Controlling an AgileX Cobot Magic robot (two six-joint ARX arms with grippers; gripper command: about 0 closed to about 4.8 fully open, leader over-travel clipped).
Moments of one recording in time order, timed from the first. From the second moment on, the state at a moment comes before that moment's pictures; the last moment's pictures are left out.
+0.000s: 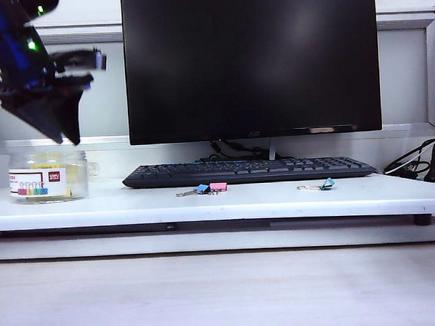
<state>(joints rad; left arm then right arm) -0.21 1.63 1.33 -0.62 0.05 0.28 0.08 0.00 0.02 -0.20 -0.24 0.37</state>
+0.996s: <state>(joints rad) -0.19 1.81 1.54 -0.83 -0.06 0.28 0.08 0.00 0.03 -0.21 -0.24 0.37</state>
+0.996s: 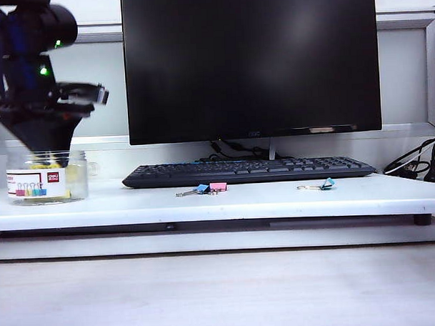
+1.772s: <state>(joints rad) -0.19 1.91 1.71 -1.10 -0.04 0.19 0.08 0.00 0.03 -0.21 -0.24 0.37</state>
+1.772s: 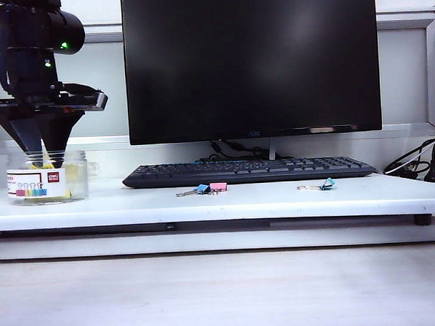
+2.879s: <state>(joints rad) -0.20 1.99 1.73 -1.13 -0.04 0.19 0.08 0.00 0.03 -0.21 -0.24 0.37</state>
